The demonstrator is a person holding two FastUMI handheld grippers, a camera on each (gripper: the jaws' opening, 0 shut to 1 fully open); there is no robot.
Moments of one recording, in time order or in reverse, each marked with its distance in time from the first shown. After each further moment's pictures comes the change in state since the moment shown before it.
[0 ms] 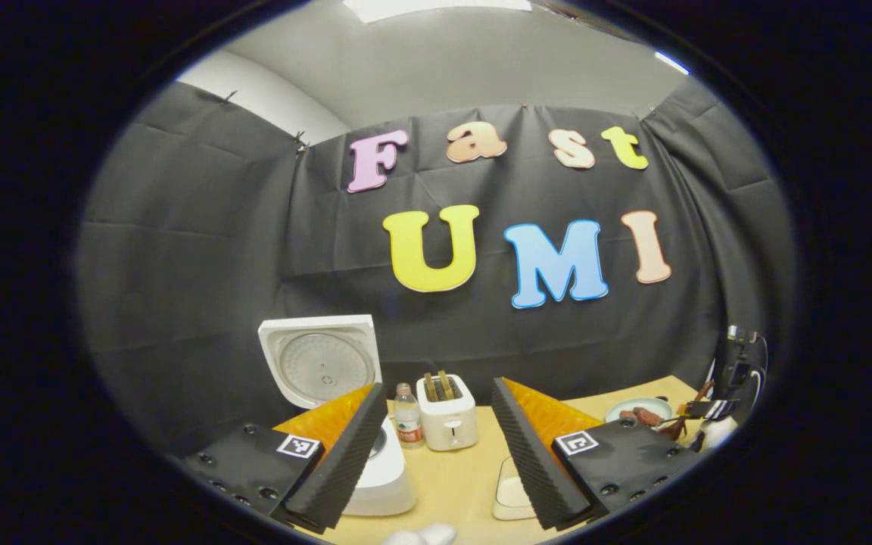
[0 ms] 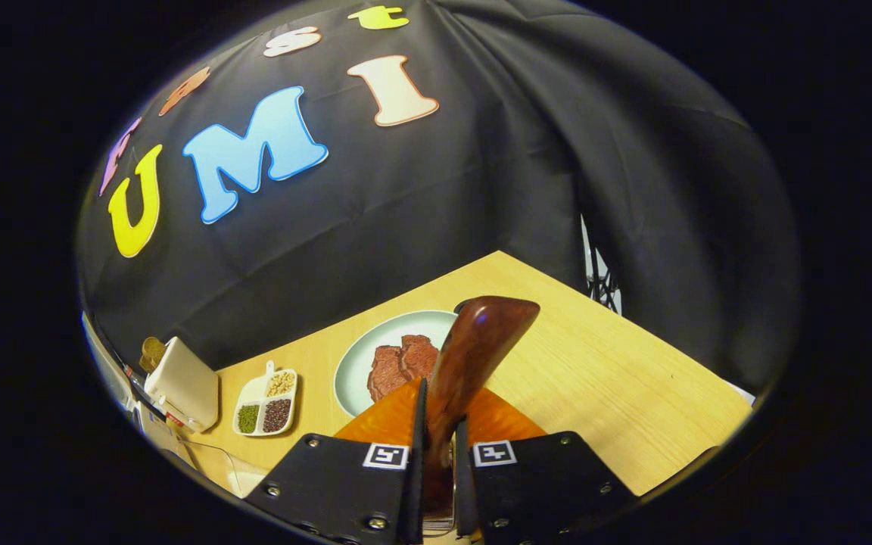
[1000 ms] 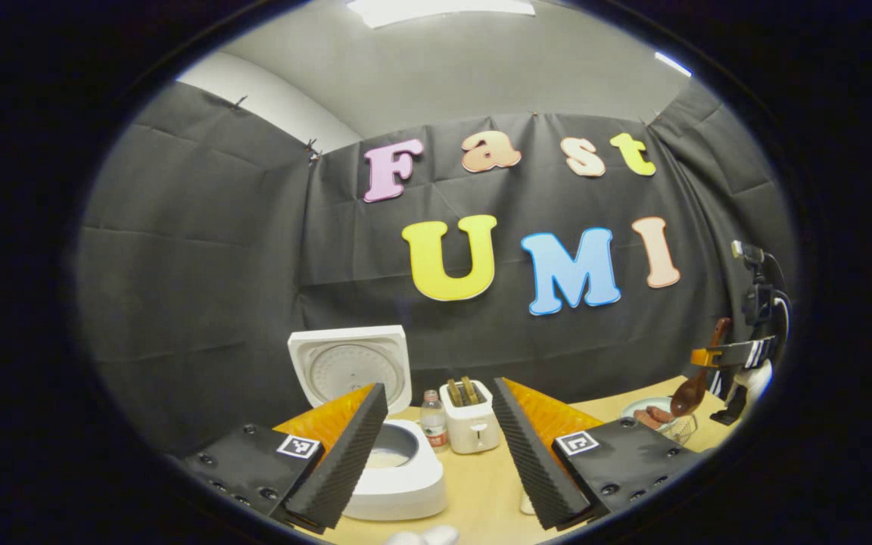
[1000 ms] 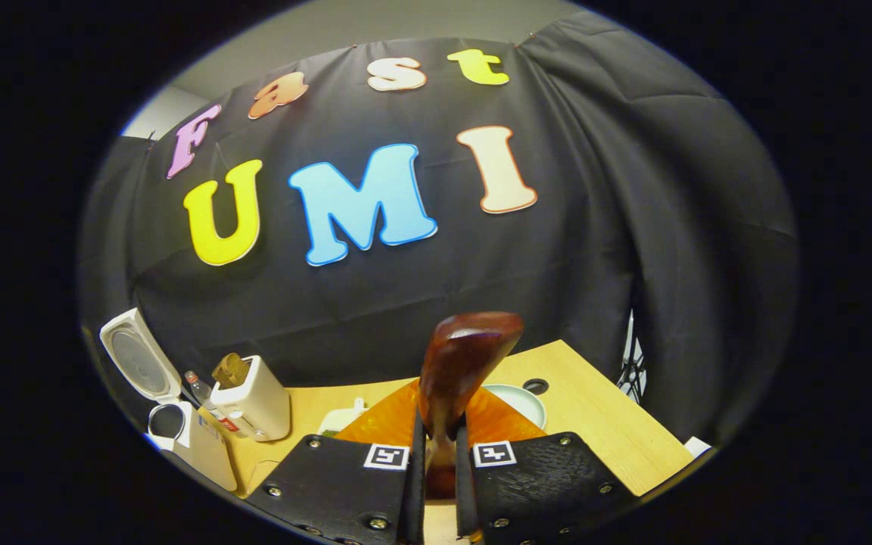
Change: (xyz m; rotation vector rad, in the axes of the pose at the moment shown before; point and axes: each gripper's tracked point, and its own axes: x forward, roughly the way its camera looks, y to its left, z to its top) left arm -0.018 0.064 0.009 0.006 -0.014 0.043; right arm -0.127 0.149 0.090 -0.219 -0.184 0.214
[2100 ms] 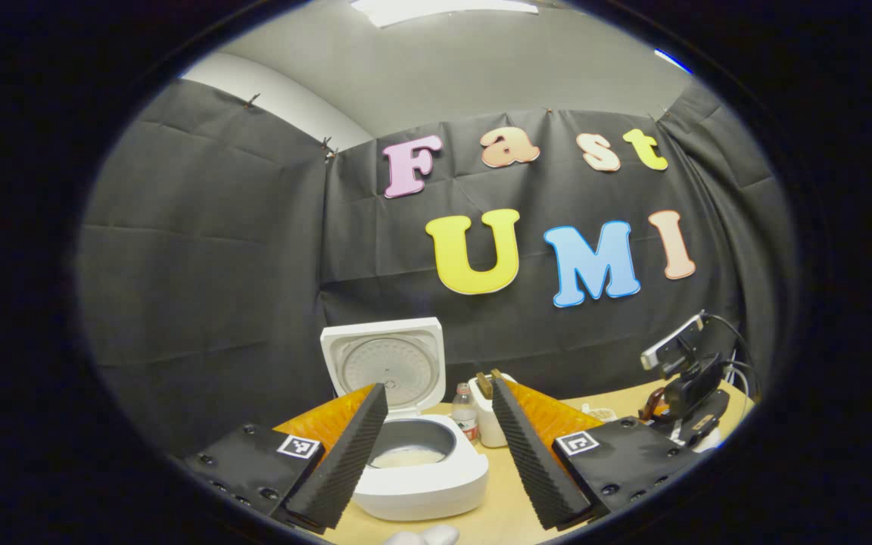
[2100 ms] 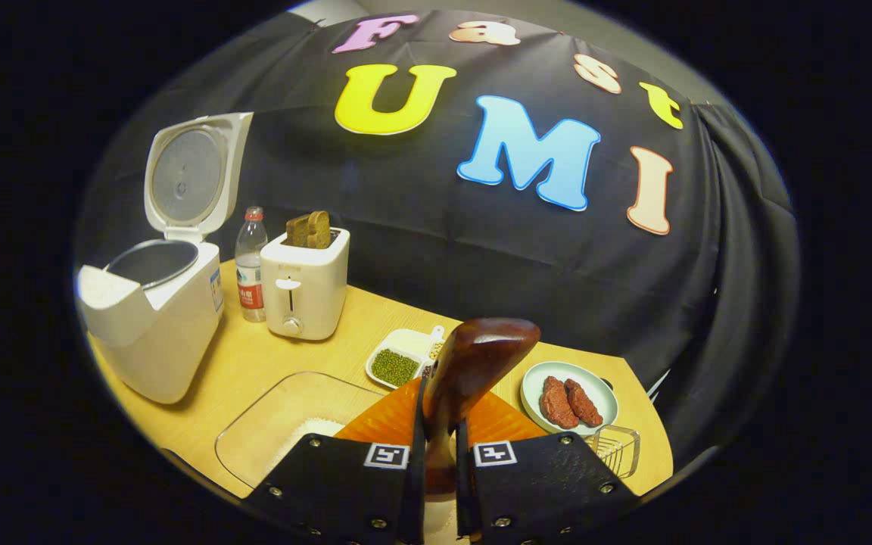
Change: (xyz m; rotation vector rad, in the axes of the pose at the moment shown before) left arm -0.002 0.049 -0.022 0.004 0.019 0.036; right arm 0.020 0.131 -0.157 -0.552 0.107 0.110
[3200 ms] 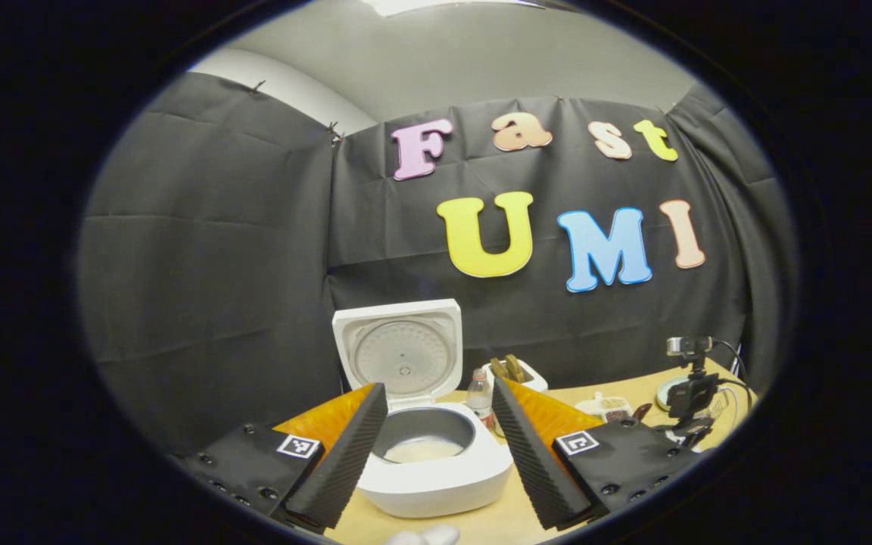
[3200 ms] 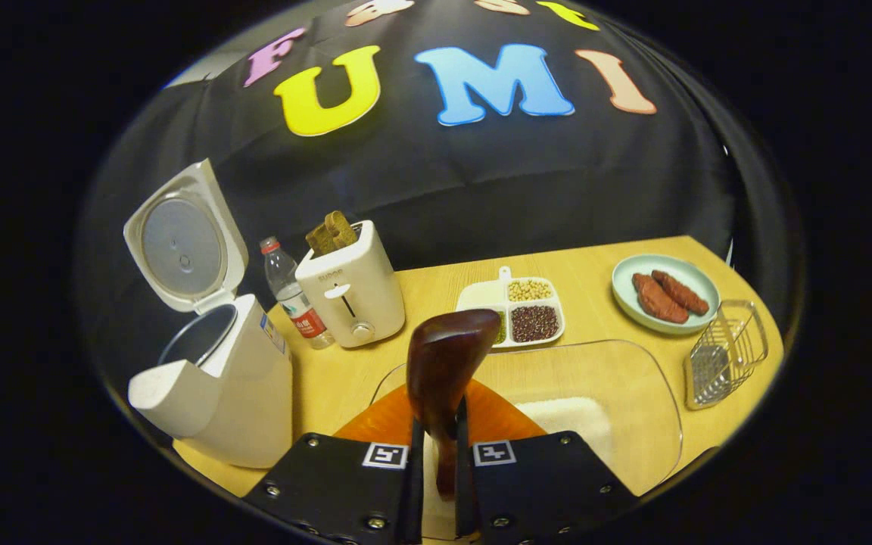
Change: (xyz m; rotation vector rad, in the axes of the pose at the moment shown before) left arm 0.016 0.034 -0.017 0.003 0.046 0.026; right arm -0.001 0.086 -0.013 0.584 0.154 0.210
